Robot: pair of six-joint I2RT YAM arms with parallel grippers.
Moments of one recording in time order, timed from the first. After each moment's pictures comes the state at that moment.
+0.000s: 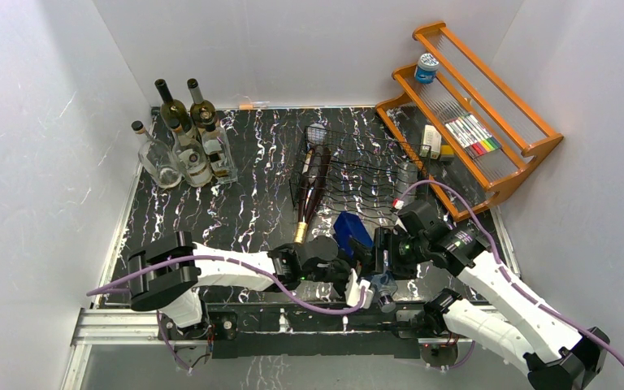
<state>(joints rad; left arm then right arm) -1.29 1.57 0.75 0.42 0.24 0.90 0.68 0.79 0.74 -1.00 -0.32 0.75</state>
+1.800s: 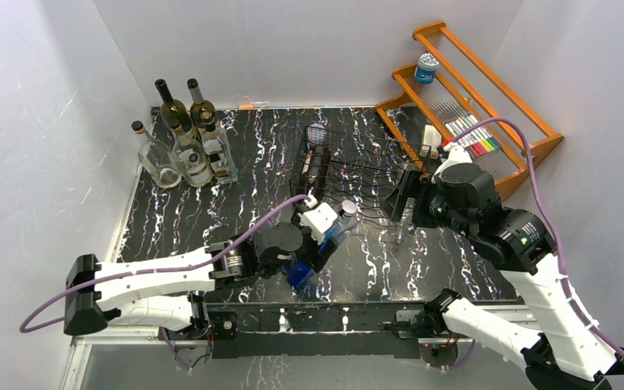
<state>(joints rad) -1.30 1.13 0.87 -0.15 -0.36 -0.10 0.68 0.84 1.34 -1.11 0.14 0.63</state>
